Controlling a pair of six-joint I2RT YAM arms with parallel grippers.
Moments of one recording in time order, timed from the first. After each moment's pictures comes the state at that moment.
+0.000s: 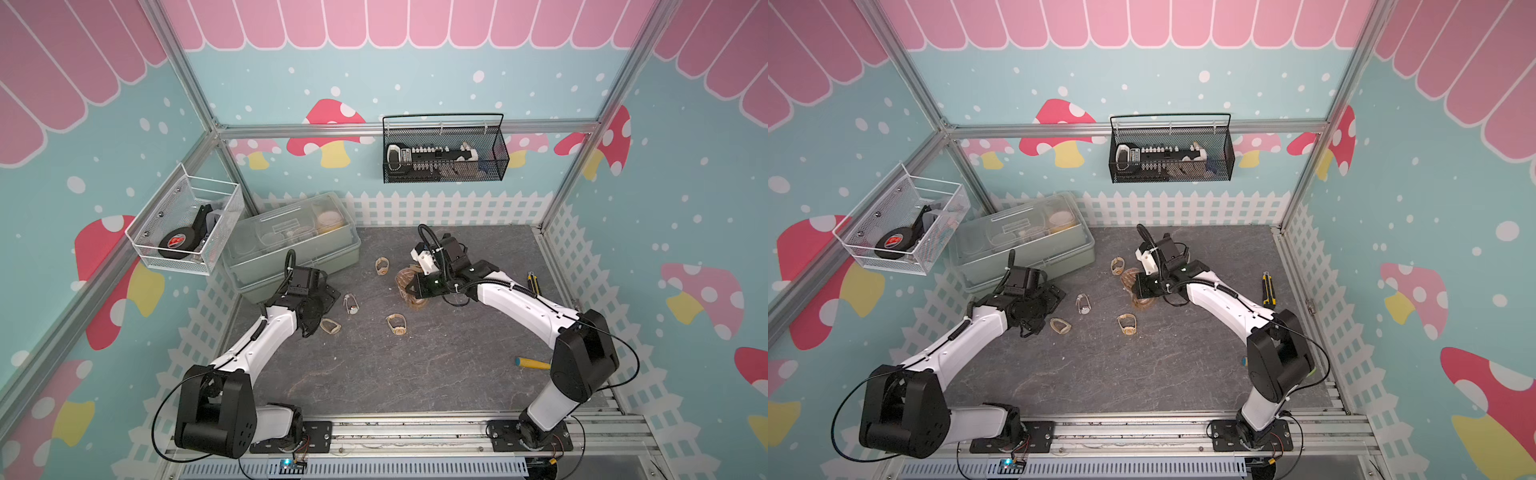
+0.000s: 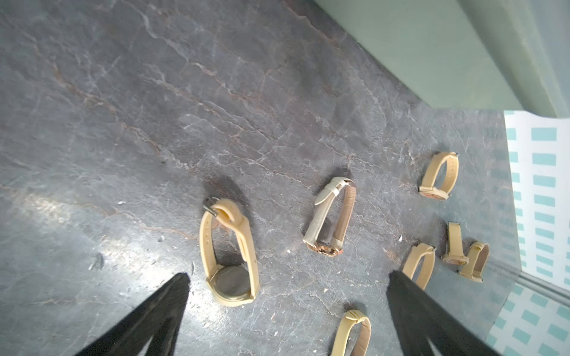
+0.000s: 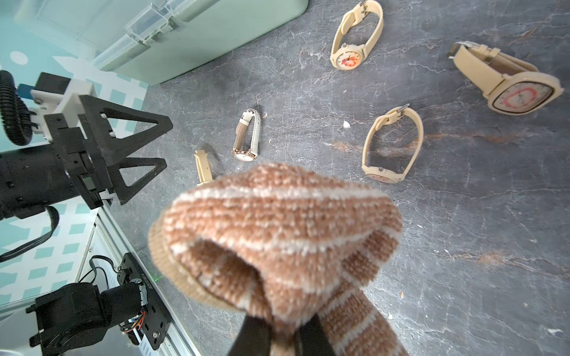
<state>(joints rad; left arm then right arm) -0.25 1.44 0.81 0.15 0.42 -1.33 0.60 1.84 1.57 -0.57 -0.39 0.42</state>
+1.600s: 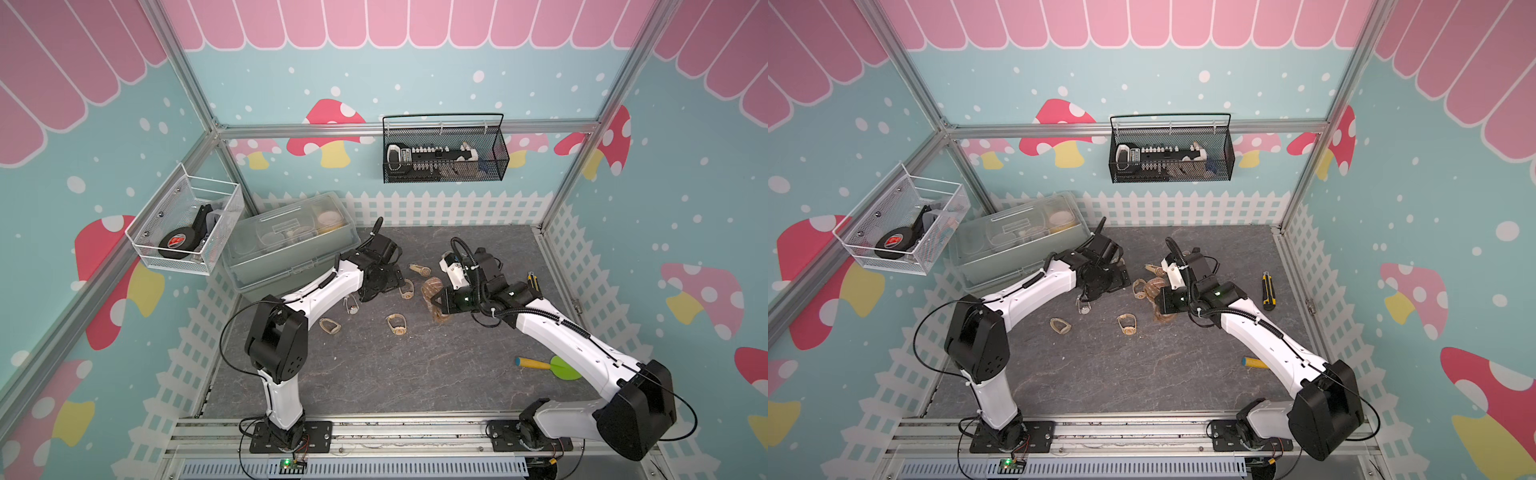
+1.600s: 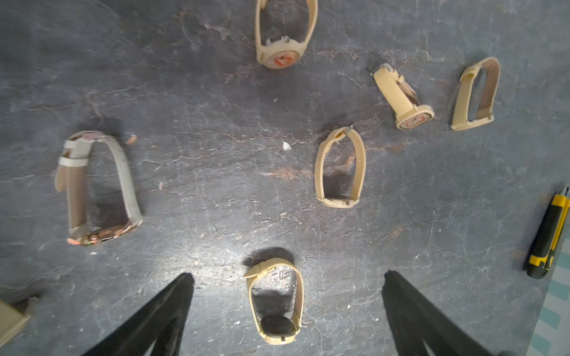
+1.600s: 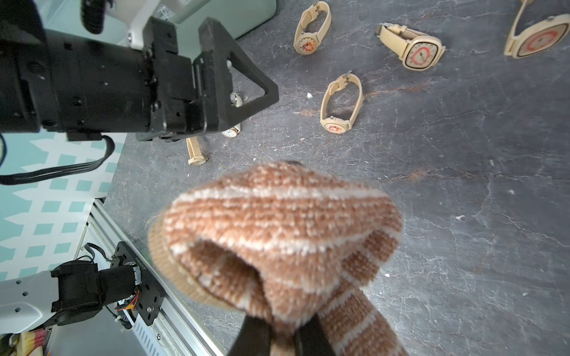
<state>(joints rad) -0.12 1.34 0.70 -0.37 0.08 -1.22 0.60 1.70 1.36 -0.54 -0.38 0.38</state>
